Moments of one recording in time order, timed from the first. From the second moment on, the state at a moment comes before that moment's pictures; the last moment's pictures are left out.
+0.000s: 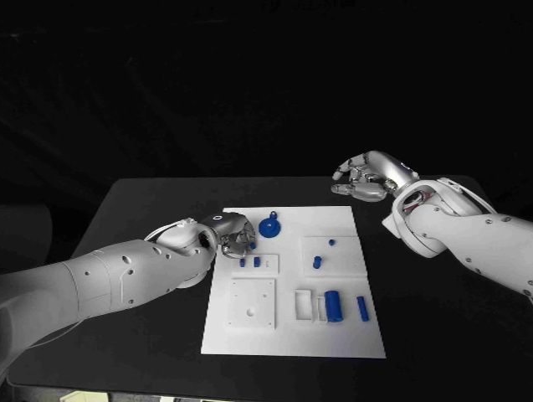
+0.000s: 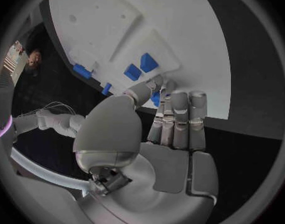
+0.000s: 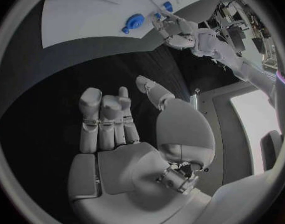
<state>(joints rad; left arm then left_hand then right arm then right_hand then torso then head) 1.12 -0.59 -0.14 1.12 -1.45 -0.31 -0.04 1.20 -0.16 0.62 -0.26 0.09 0.90 0.13 0.20 0.54 1.20 0.08 0.12 0.14 1.16 -0.03 1.26 0.59 0.04 0.98 -0.14 1.04 1.31 1.19 -0.73 0.05 1.30 -1.28 -0.48 -0.01 0.96 -0.17 0.58 -0.23 0.34 0.96 0.11 0.28 0.52 1.07 0.00 1.11 1.05 1.30 -0.11 1.17 0.95 0.18 1.27 -0.09 1.00 1.31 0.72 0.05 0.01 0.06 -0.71</state>
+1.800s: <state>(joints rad) 1.22 -0.77 -0.10 1.29 -0.38 -0.38 0.23 1.13 -0.13 0.62 -0.21 0.09 0.87 0.17 0.26 0.54 1.18 0.13 0.12 0.13 0.92 0.09 0.65 0.35 0.08 0.69 -0.01 0.66 1.15 1.12 -0.67 -0.03 1.22 -1.73 -0.27 -0.04 1.12 -0.22 0.71 -0.27 0.18 0.91 0.16 0.27 0.50 1.11 0.09 0.18 0.28 1.31 -0.02 1.12 0.83 0.17 1.29 -0.05 0.91 1.29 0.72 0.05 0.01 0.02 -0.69</state>
